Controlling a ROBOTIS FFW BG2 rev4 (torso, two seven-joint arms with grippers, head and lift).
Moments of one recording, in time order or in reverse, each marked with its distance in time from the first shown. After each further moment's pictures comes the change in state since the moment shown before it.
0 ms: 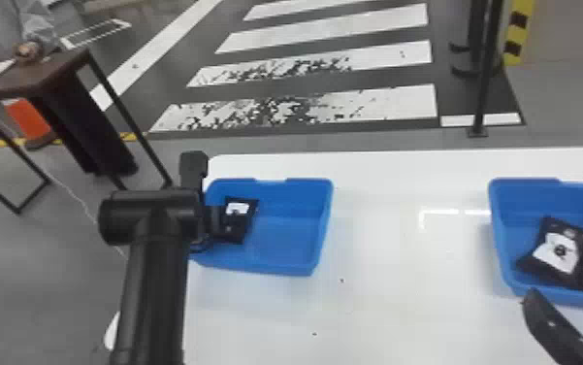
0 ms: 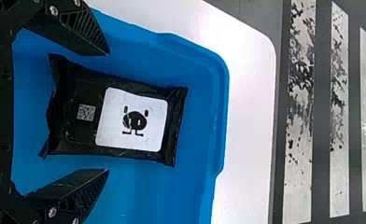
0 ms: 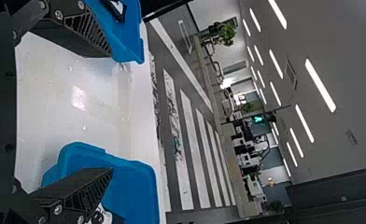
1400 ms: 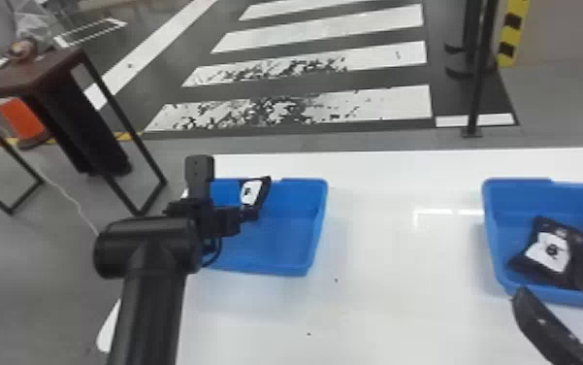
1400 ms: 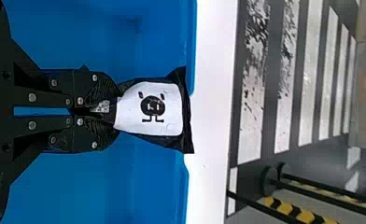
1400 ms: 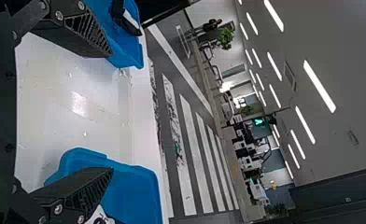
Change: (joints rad) left arm 0.143 -0.017 -0.004 -0.111 0.166 -0.235 -0.085; right arm -0.008 -0.003 -0.002 0.004 -0.031 0.006 0.010
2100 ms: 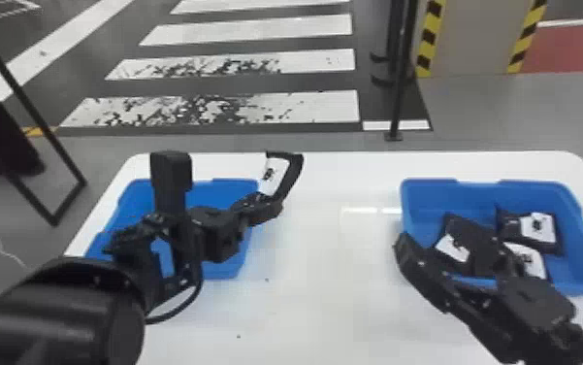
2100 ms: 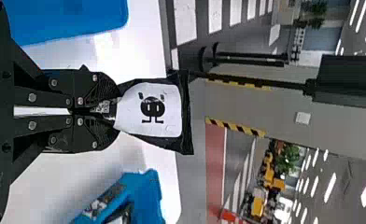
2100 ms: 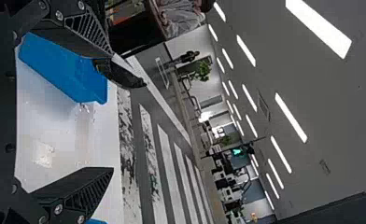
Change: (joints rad) left arm 0.340 -0.022 -0.209 -0.589 0.262 -0.060 -0.054; right arm -0.132 -0.022 0.065 -0.020 -0.083 0.039 0.028
